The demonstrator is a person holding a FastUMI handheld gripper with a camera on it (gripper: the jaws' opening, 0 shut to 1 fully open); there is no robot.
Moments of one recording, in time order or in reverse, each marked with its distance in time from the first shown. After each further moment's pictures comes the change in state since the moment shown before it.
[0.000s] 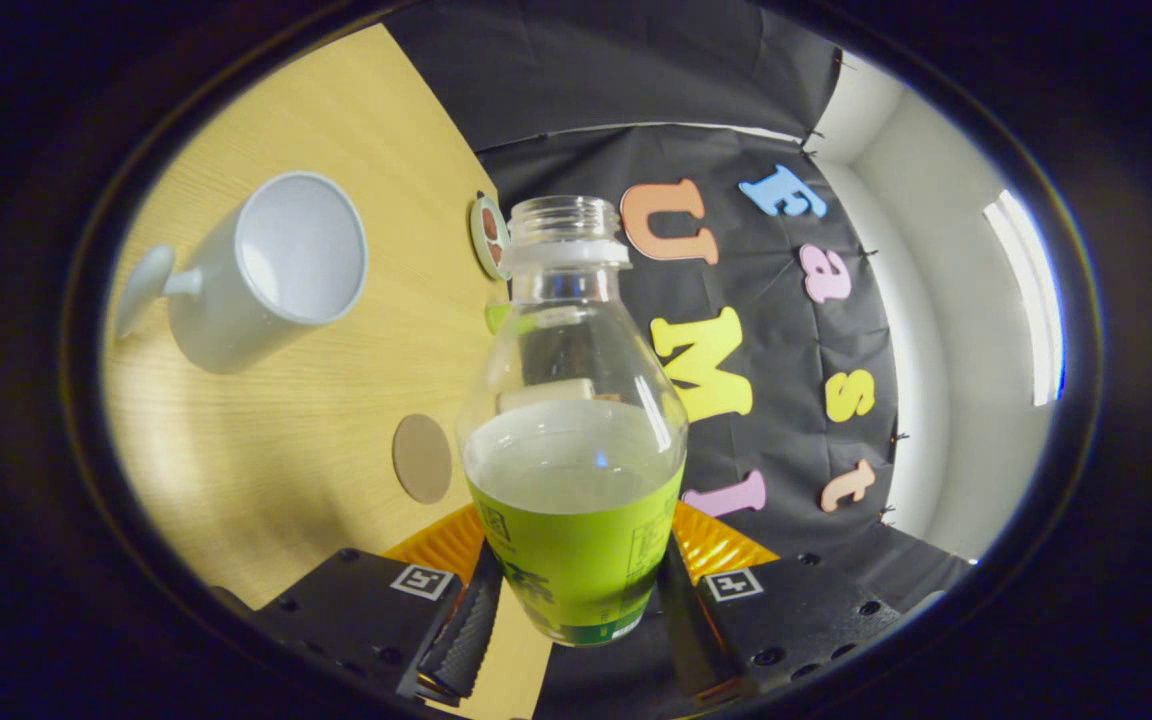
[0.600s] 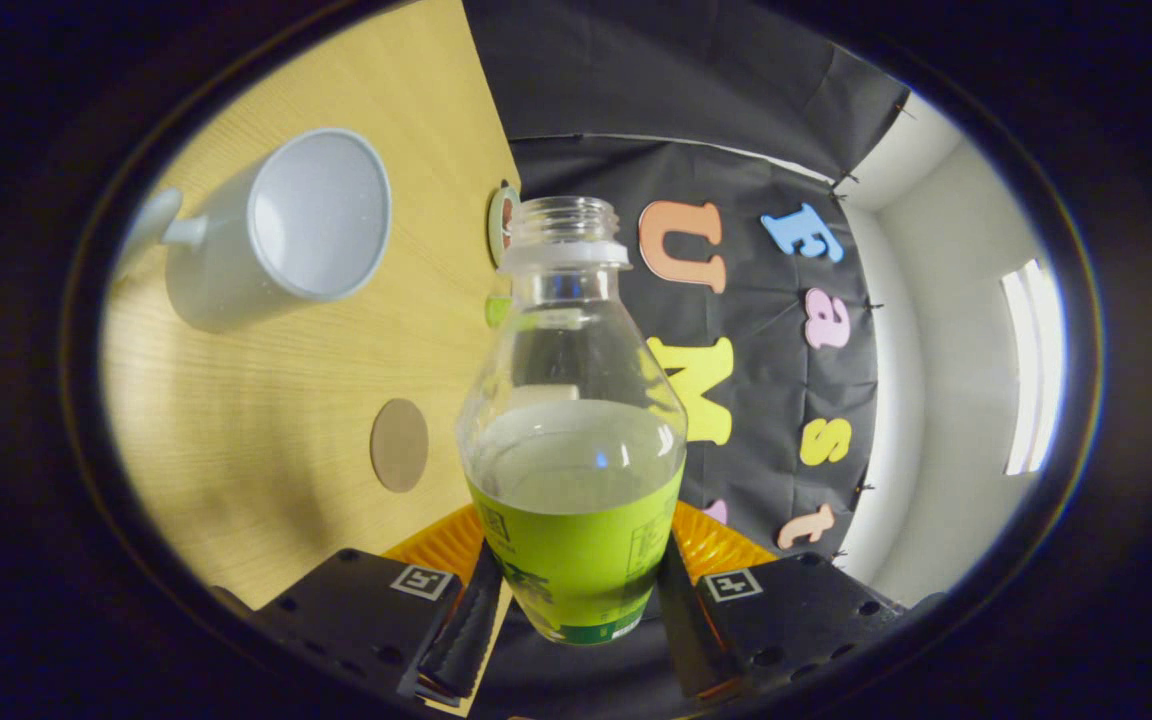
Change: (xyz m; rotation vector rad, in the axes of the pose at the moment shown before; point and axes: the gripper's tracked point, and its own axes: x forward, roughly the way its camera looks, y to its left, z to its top) arm 0.000 -0.010 0.013 -0.163 -0.022 -0.074
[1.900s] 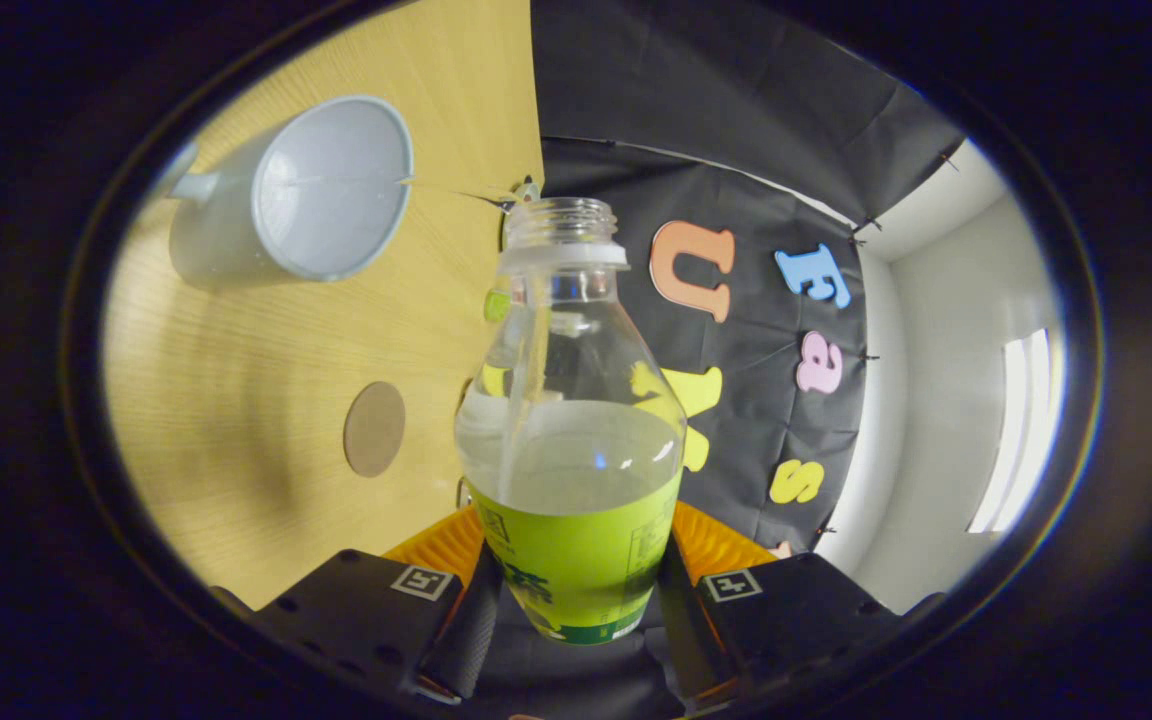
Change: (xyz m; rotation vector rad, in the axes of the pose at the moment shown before) arm -0.001 -0.010 0.007 -0.150 -0.016 -0.052
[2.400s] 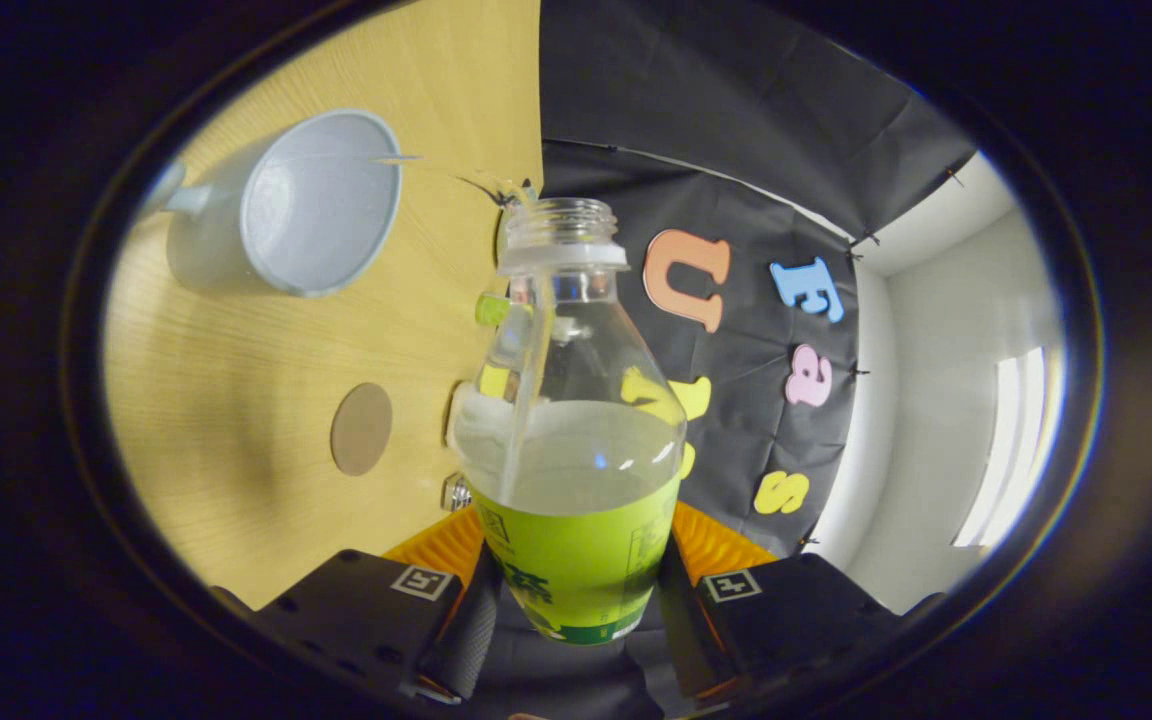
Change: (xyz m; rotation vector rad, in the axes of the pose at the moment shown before) arm -0.003 -0.008 0.009 -0.035 -0.012 -0.031
